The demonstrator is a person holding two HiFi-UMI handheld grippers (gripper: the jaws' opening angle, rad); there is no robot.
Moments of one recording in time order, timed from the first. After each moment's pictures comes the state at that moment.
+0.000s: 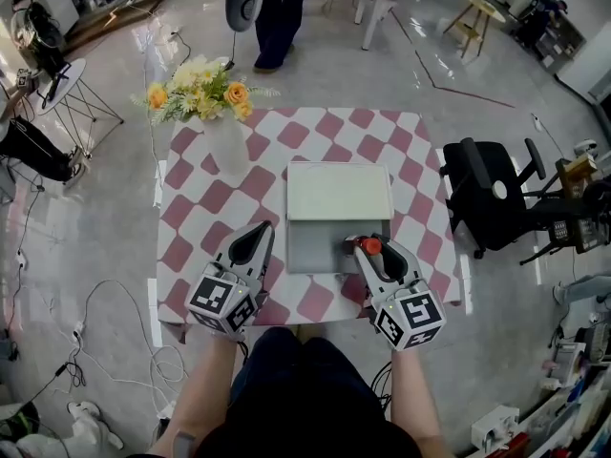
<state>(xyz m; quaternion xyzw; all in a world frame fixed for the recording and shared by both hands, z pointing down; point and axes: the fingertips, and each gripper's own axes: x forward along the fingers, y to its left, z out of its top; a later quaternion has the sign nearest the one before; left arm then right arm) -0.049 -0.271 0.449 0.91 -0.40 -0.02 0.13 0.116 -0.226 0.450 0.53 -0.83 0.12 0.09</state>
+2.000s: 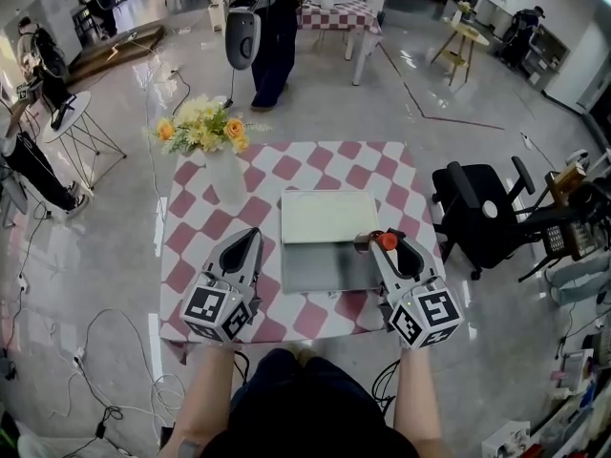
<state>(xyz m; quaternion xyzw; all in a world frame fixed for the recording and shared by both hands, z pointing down) -0.056 -0.269 0.389 0.90 -0.43 -0.04 0.08 0.155 -0.227 0.366 0.56 -0.82 0.06 0.04</state>
